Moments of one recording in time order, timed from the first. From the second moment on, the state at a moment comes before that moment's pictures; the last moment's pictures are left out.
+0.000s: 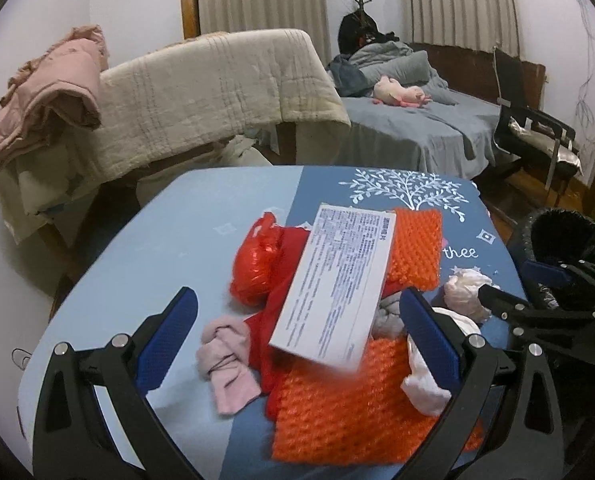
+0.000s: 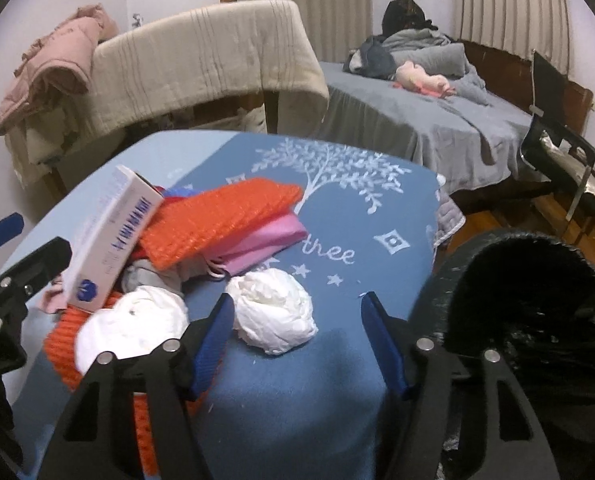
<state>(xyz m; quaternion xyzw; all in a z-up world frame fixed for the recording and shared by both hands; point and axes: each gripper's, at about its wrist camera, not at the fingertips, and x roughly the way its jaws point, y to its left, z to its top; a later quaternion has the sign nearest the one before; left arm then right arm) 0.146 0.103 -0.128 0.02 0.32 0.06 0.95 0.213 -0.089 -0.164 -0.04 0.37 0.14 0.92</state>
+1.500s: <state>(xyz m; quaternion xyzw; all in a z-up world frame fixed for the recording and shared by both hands) 0.125 0.025 -0.079 0.00 0.26 -0.06 0.96 0.167 -0.169 -0.082 0.03 0.31 0.16 0.94</state>
